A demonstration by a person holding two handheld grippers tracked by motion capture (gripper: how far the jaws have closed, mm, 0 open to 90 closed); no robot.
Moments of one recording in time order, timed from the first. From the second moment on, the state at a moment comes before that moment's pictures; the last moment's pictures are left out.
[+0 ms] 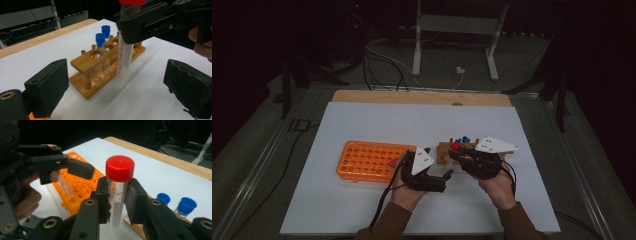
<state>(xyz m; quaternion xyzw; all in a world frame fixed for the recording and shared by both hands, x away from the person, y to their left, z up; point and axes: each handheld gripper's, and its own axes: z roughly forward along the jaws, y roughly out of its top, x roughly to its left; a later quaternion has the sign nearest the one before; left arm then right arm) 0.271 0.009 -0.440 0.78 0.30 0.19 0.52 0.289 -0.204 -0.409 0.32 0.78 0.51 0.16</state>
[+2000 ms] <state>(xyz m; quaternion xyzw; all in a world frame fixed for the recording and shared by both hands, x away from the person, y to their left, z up) 0.274 0.007 -0.442 0.78 0.29 0.18 0.52 0.285 -0.200 -0.408 0.30 0.78 0.54 0.13</state>
